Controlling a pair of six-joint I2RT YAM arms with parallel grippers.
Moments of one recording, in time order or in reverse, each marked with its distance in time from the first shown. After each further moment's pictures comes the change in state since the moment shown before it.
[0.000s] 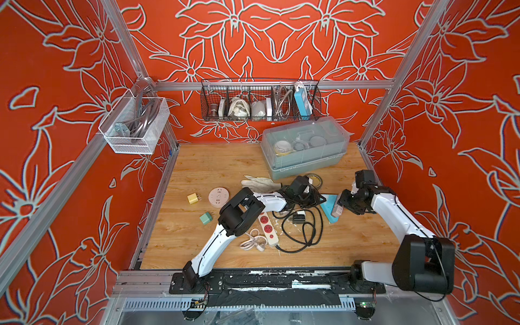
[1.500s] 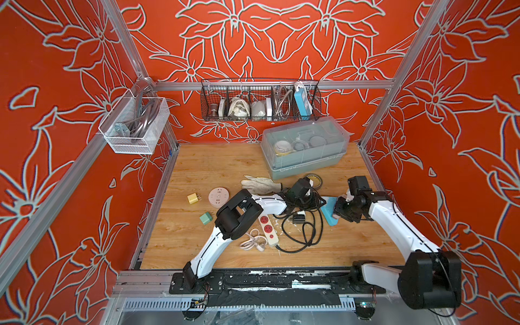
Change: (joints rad) left arm -0.031 -0.071 -0.069 -0.032 -0.107 0.088; right arm 0.105 -0.127 -0.032 -0.124 -0.008 0.127
